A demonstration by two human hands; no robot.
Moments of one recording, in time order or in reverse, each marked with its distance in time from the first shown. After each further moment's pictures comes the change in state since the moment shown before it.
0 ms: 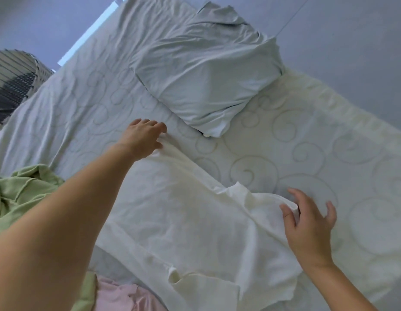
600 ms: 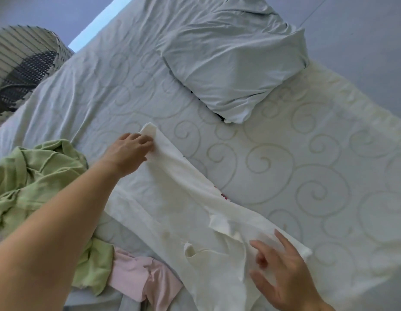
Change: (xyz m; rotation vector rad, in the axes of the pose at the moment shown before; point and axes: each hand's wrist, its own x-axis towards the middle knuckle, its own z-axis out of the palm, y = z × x) left_hand -0.105 -0.052 0.038 0.052 -0.054 0.039; right_hand -0.099 -0.034 -0.015 0.250 -0.315 -0.502
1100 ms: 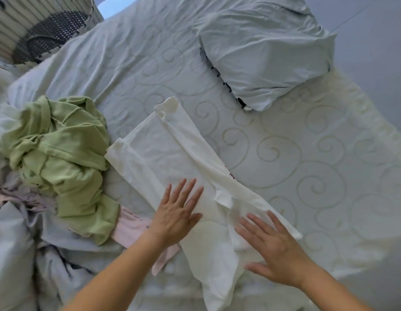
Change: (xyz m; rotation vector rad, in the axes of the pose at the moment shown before) left_hand -0.141 0.192 0.078 -0.318 0.140 -0.074; right_hand 0.003 0.021 -0.017 -0.427 -0.659 -0.400
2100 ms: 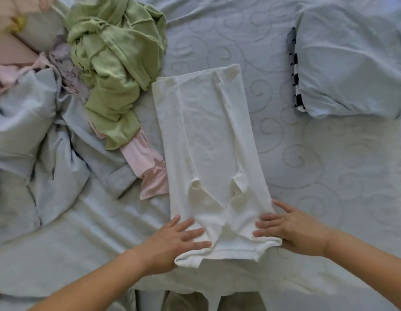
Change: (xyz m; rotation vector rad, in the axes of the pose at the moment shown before) left_hand -0.119 0.134 0.030 -0.155 -0.197 0.029; right_hand 0.025 0.105 -0.075 -0.220 -0.585 -0.689
